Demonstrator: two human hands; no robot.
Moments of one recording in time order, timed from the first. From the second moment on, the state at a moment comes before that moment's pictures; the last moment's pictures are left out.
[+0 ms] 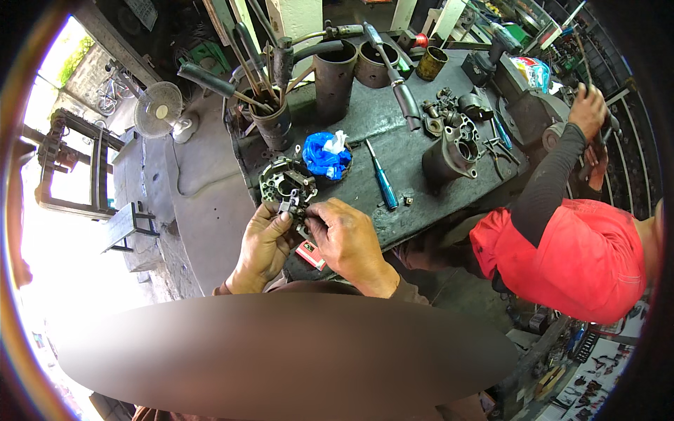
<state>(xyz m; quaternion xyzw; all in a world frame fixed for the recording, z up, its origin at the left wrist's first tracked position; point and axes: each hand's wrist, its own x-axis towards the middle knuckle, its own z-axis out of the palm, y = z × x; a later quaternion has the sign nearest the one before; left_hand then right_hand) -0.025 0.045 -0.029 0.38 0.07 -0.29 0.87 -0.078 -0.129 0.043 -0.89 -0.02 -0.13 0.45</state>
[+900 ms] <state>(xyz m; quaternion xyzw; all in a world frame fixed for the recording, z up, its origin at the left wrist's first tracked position) -0.047 0.030 -0.026 0.41 0.04 -0.23 0.88 -0.096 -0.143 0.041 -0.87 -0.04 -0.11 0.47</state>
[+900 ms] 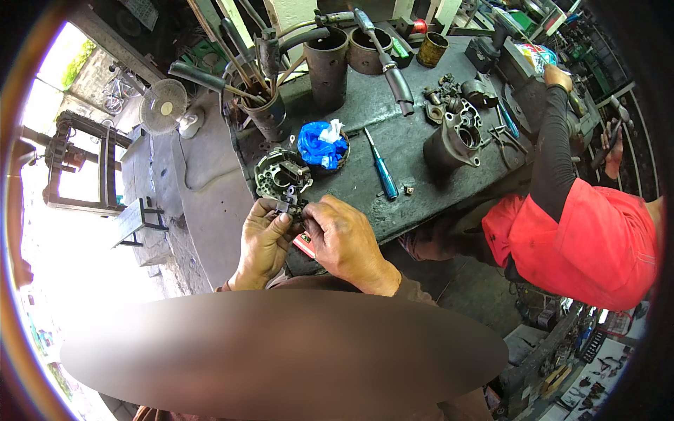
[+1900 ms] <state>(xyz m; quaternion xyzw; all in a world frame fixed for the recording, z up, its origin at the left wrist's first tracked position) -0.045 0.034 -0.021 0.57 -0.12 -0.06 0.81 -0.096 -0.131 0.025 -0.73 0.13 -0.05 0.66</state>
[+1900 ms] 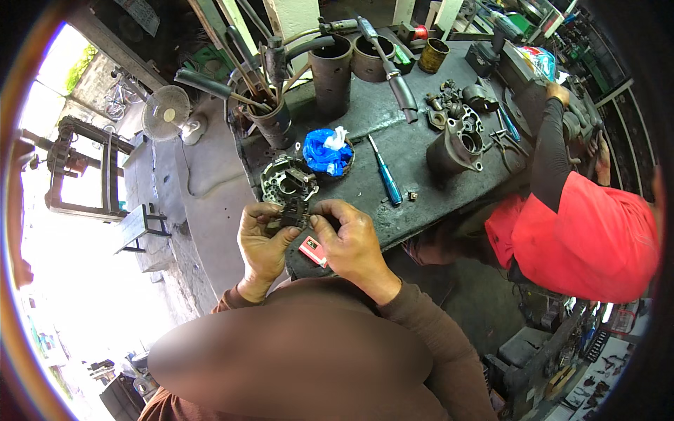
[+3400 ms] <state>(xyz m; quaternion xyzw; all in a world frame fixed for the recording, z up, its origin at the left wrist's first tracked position) -0.040 0.036 -0.029 0.51 -0.05 -0.15 0.84 -0.094 -0.132 0.034 -0.87 0.00 -0.17 0.46</state>
